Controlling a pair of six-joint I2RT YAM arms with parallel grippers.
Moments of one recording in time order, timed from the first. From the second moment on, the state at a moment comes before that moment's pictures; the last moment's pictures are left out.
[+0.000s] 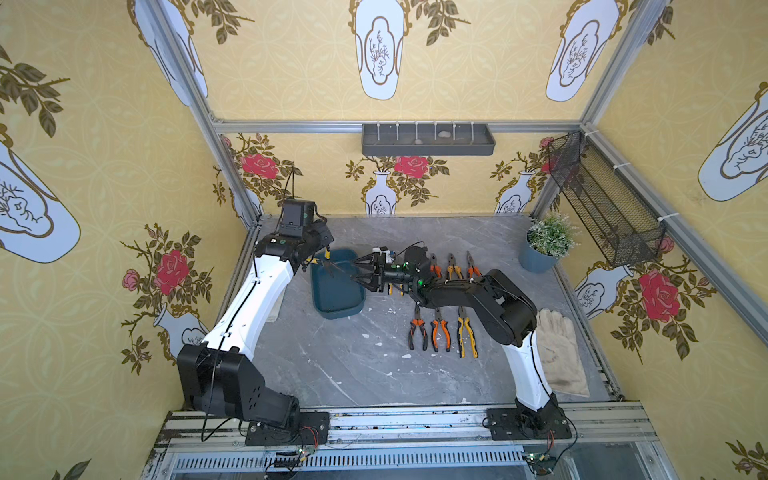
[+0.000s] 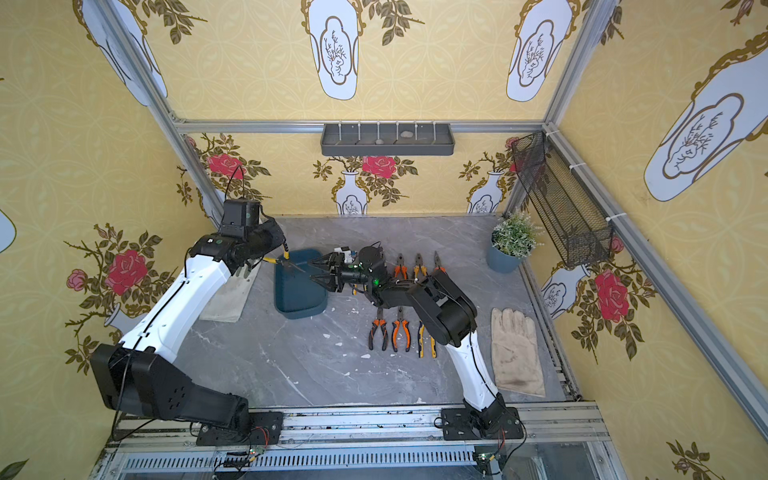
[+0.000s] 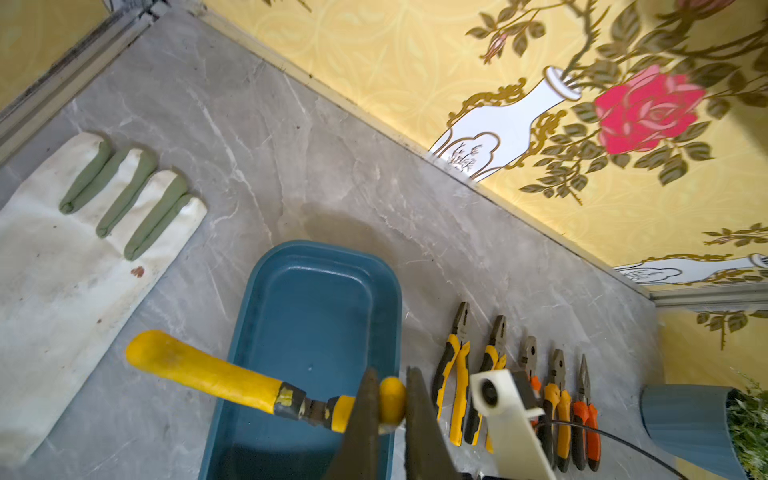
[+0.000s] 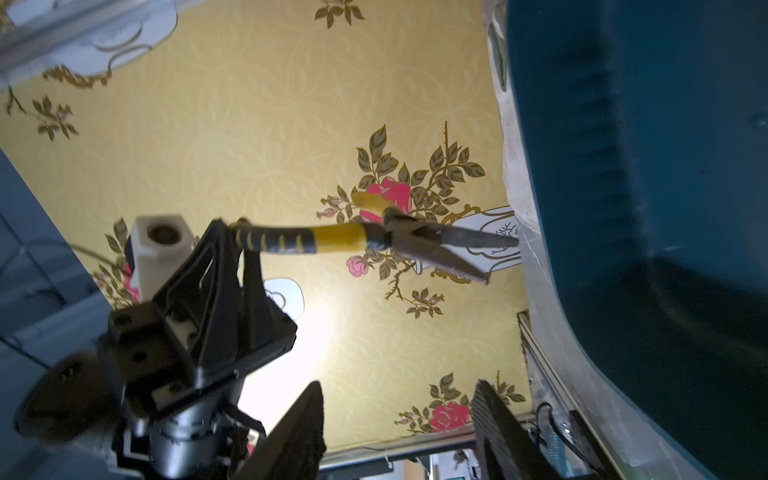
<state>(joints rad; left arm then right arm) -0.24 1.44 1.39 -0.59 -0.09 -0.63 0.80 2.22 1.31 0.98 -0.75 1.95</state>
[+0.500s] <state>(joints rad) -0.41 1.20 1.09 -0.20 -0.22 -0.30 0.85 2.21 1.33 0.99 -0.53 2.10</state>
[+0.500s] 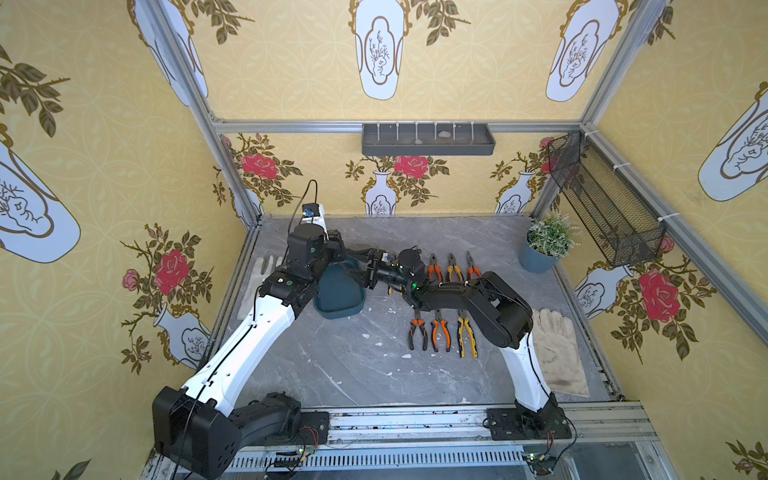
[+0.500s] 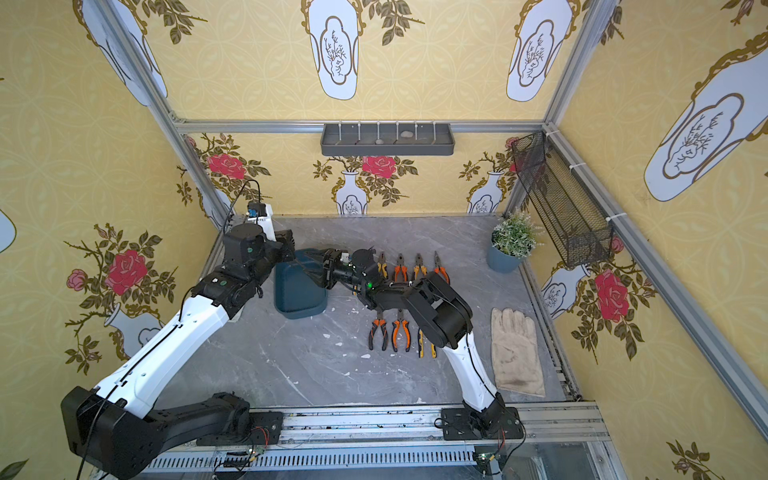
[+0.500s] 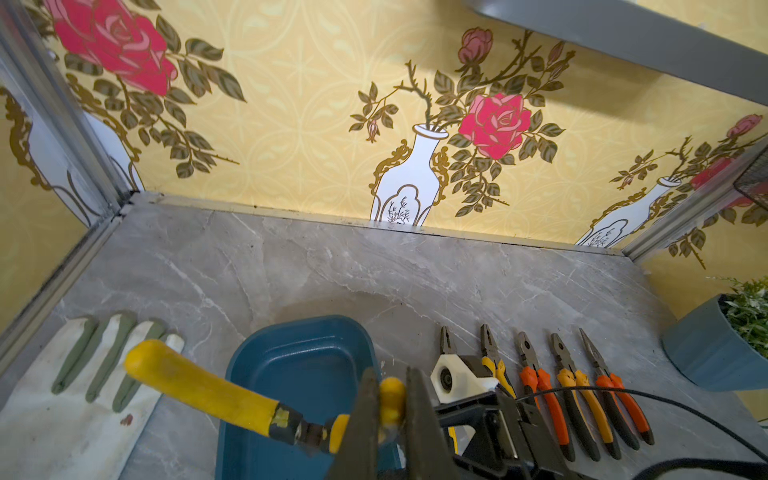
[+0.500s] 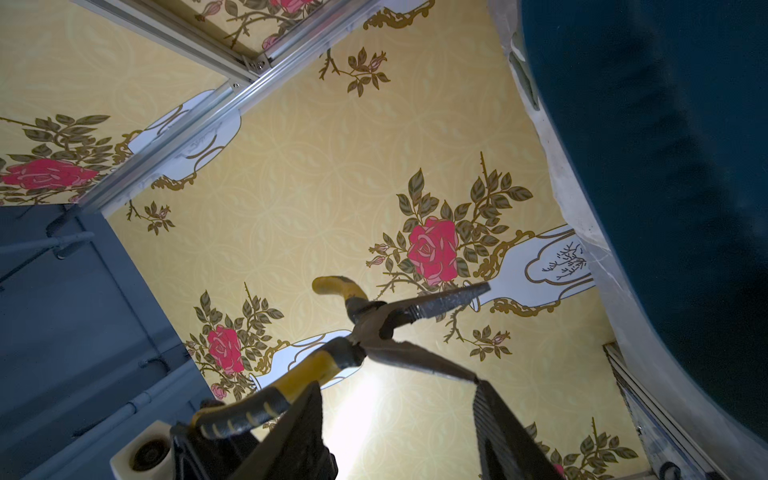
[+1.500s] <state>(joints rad) -0.62 1.15 0.96 -0.05 -0.35 -0.04 0.90 2.35 1.48 1.07 -0.30 2.10</state>
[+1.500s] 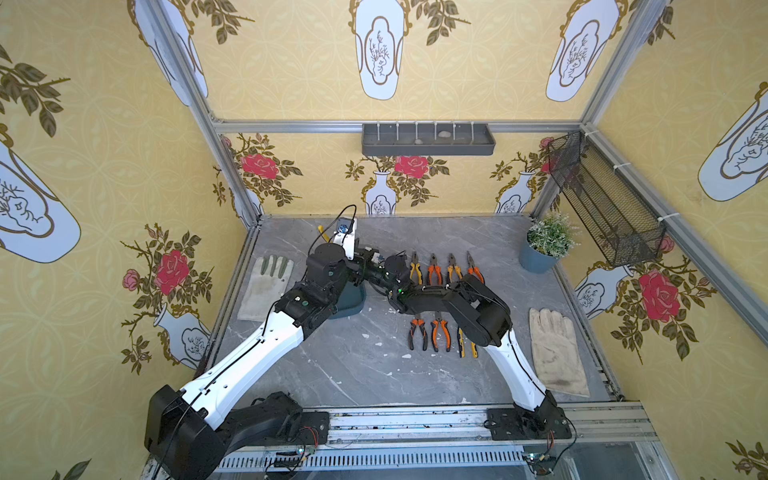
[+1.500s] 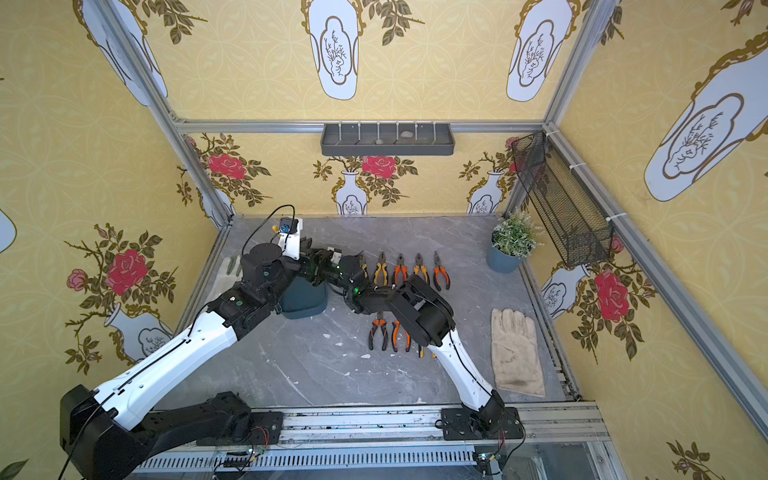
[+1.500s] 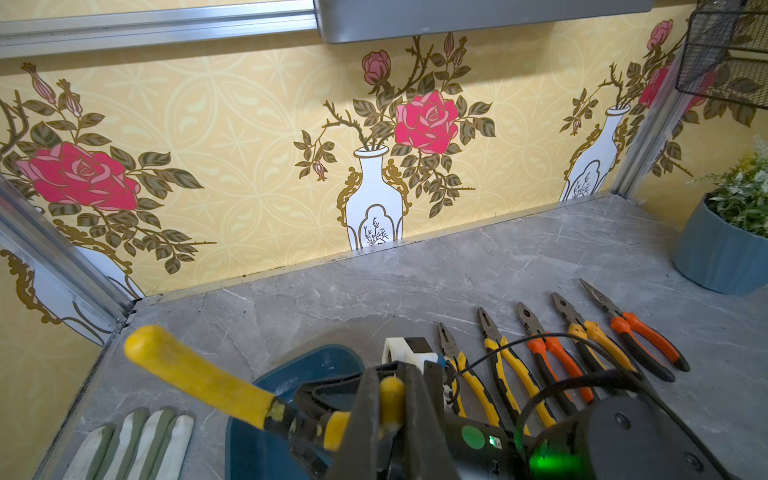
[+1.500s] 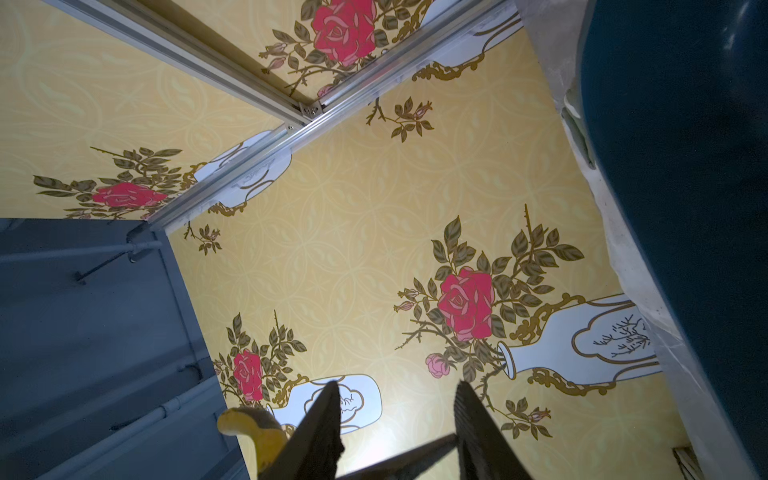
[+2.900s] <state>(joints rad) -0.80 0.88 0.71 -0.30 -0.49 -0.31 0.83 2.26 1.41 1.05 -0.45 2.10</state>
